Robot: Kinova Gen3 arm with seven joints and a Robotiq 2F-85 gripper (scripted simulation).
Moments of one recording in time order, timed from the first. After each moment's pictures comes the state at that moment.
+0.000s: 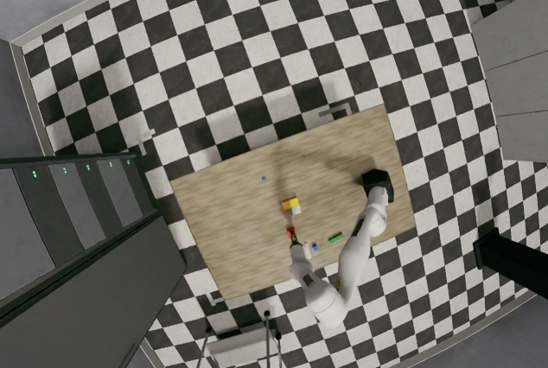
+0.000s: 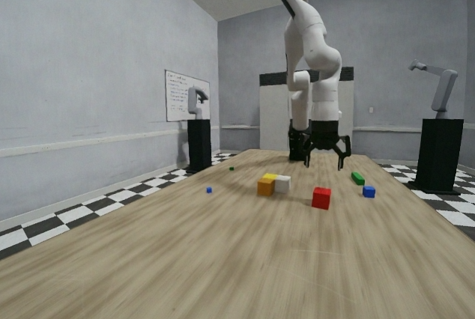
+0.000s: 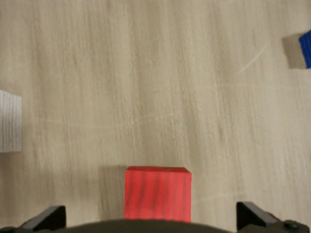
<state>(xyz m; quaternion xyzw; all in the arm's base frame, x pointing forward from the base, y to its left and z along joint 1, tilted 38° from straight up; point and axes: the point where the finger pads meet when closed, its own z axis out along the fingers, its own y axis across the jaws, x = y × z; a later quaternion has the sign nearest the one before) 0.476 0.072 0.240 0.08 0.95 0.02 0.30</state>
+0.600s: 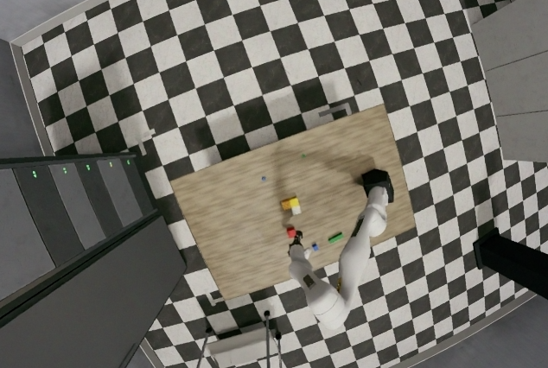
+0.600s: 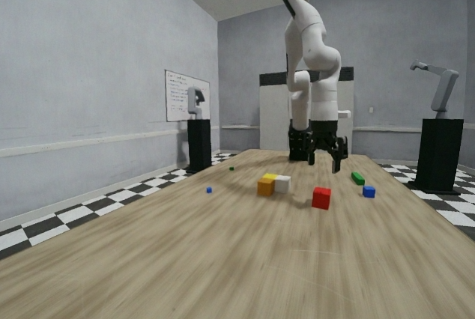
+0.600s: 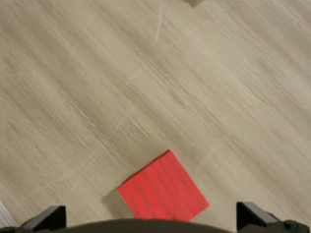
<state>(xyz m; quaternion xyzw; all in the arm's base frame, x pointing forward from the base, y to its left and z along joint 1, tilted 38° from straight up) 0.478 0.071 0.241 0.38 0.87 0.12 0.28</state>
